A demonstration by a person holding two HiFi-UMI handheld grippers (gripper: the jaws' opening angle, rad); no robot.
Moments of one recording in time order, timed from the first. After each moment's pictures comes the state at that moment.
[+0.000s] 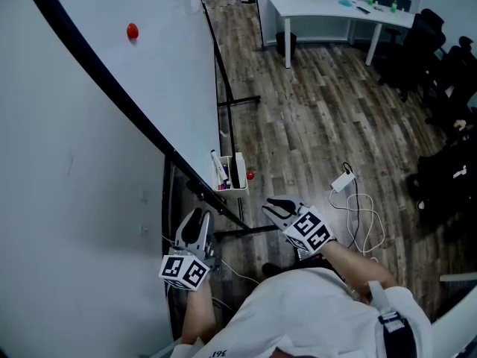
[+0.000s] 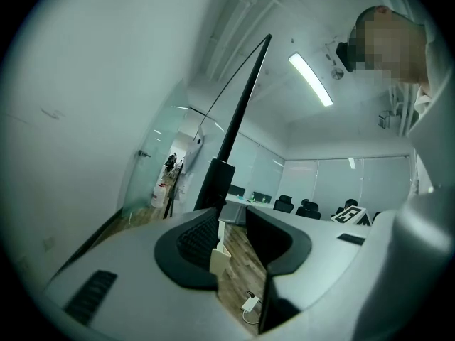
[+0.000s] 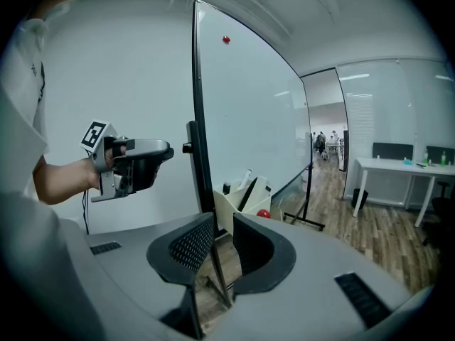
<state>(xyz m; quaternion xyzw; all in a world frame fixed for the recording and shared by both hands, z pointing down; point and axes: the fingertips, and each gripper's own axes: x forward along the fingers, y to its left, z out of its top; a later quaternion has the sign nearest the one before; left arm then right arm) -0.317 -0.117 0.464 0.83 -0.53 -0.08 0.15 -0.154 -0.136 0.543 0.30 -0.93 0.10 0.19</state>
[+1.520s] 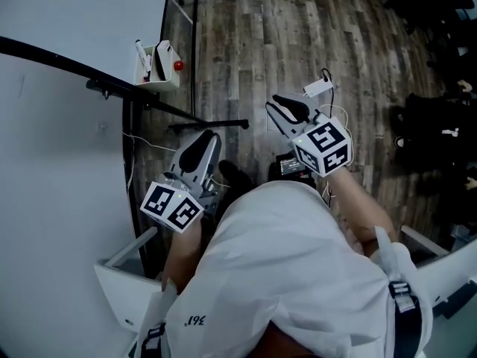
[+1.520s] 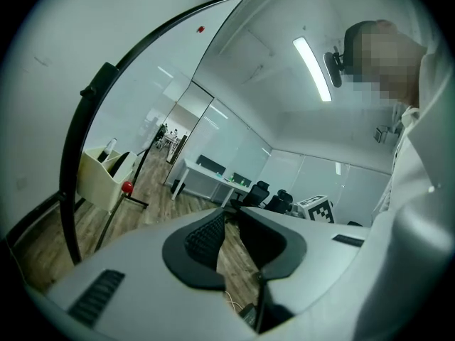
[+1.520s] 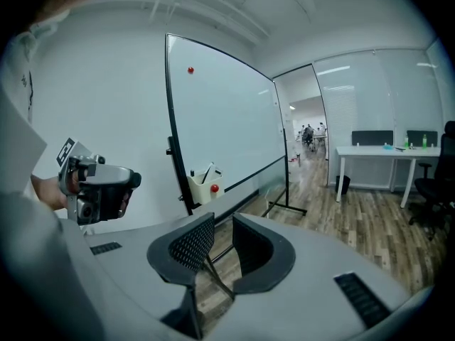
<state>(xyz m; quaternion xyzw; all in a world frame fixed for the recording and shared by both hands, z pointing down) -0.060 -0.048 0.497 0.85 -0.47 -0.05 0.25 0.068 -0.123 0.550 0.32 -0.92 0.14 0.18</state>
